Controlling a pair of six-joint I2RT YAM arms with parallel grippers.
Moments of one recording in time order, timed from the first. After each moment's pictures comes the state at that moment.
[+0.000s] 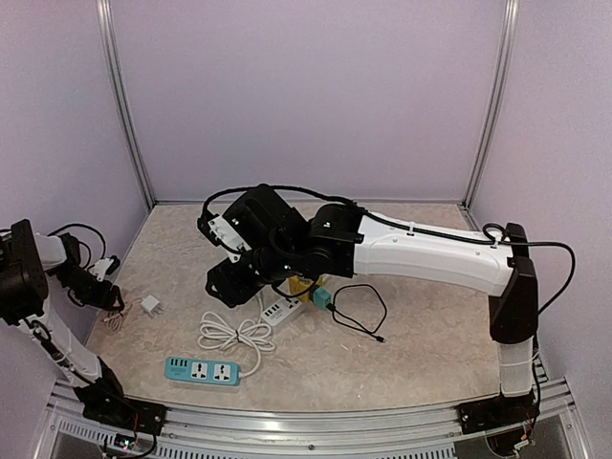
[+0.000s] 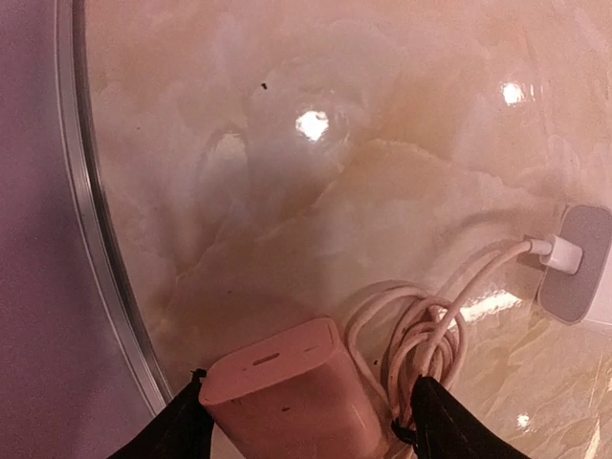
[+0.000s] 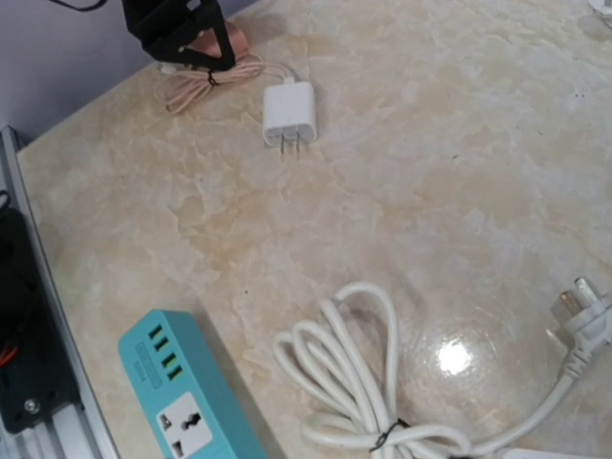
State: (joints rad) left arm 0.56 1.61 0.89 -0.64 0.24 0.72; right arm 1.26 2.06 2.02 -0.60 0.06 0.27
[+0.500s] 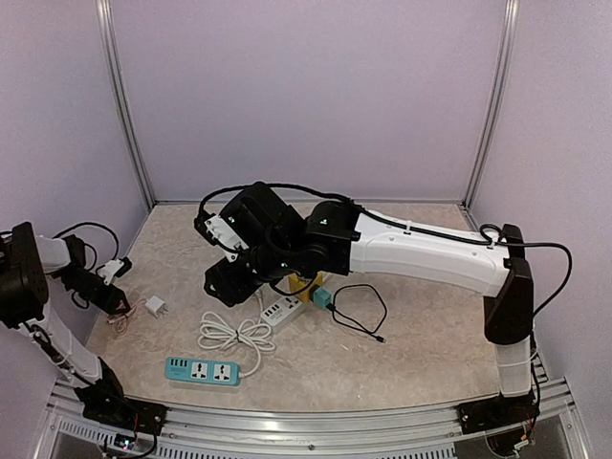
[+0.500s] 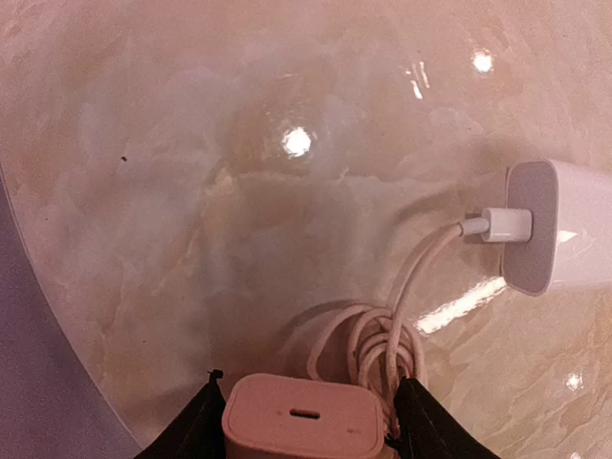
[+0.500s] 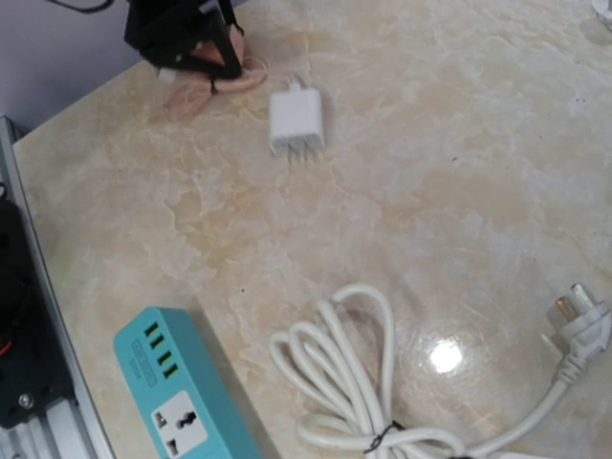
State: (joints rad) left arm 0.52 1.60 0.86 -0.63 0.32 0.90; right arm 1.26 2.10 2.08 -0.65 0.06 0.24
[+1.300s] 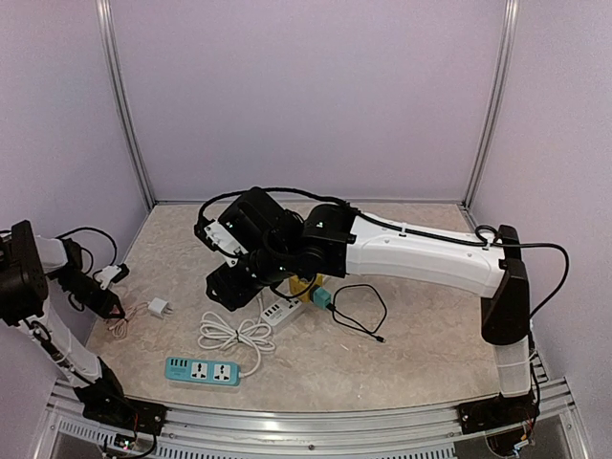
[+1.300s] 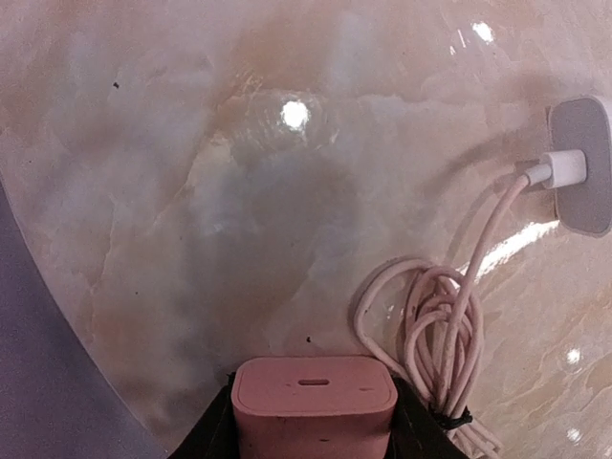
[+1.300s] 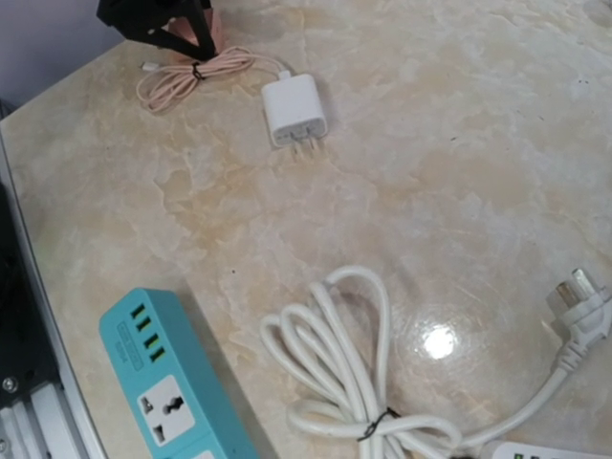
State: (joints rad) left arm 0.55 1.61 0.86 -0.69 0.27 0.98; right arm 1.26 2.12 2.09 -0.67 0.06 0.23
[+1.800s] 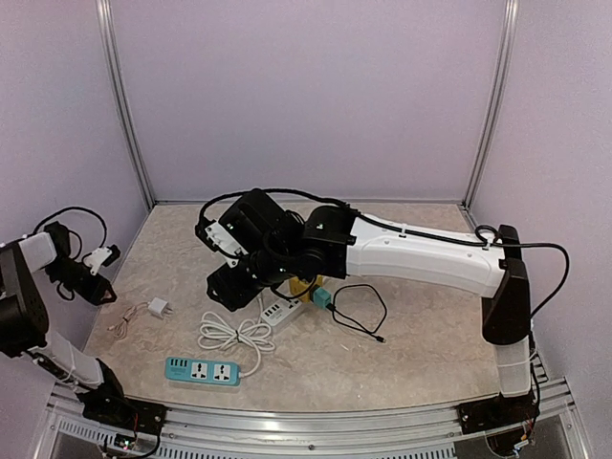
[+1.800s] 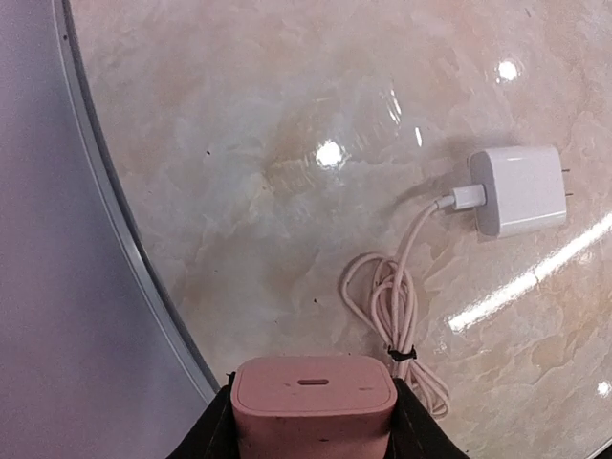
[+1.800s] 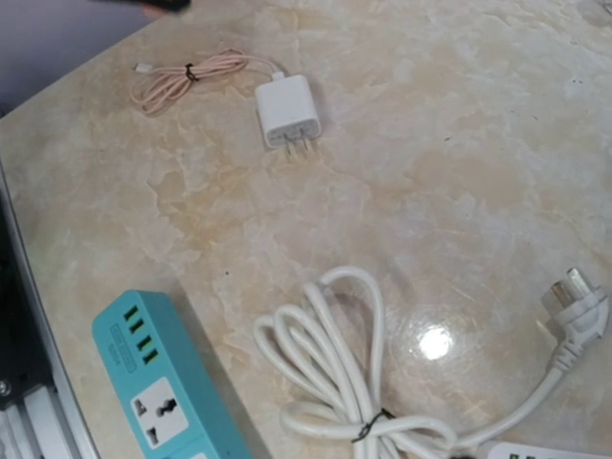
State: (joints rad) left arm 0.56 1.41 0.90 -0.79 0.30 0.97; right arm 1.26 2.11 2.08 -0.66 0.07 0.23
